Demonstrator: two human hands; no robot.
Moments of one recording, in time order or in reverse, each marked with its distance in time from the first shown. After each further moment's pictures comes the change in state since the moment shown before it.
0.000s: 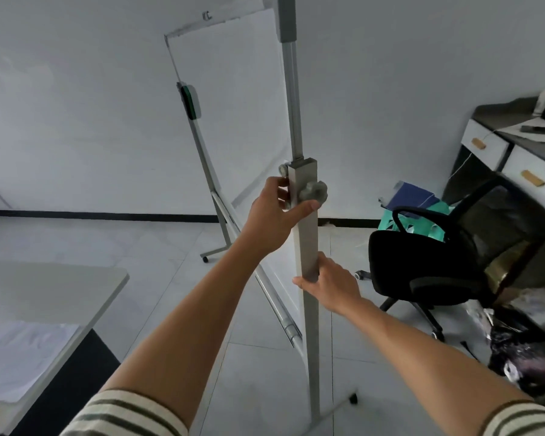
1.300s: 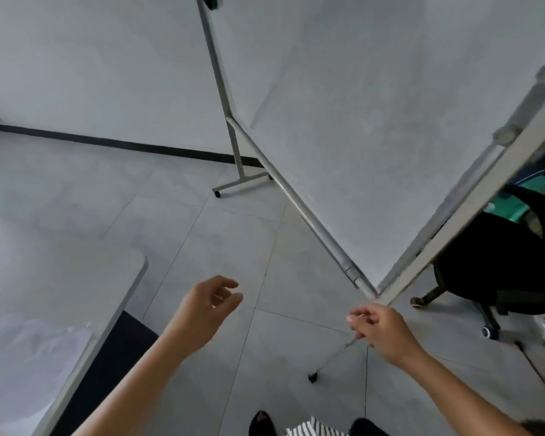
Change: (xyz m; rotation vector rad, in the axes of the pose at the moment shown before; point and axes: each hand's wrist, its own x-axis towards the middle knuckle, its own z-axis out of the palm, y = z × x) left_hand 0.073 -0.323 -0.171 0.119 -0.171 -0.576; right_hand 0.160 -0.013 0.154 0.374 -0.350 0.379
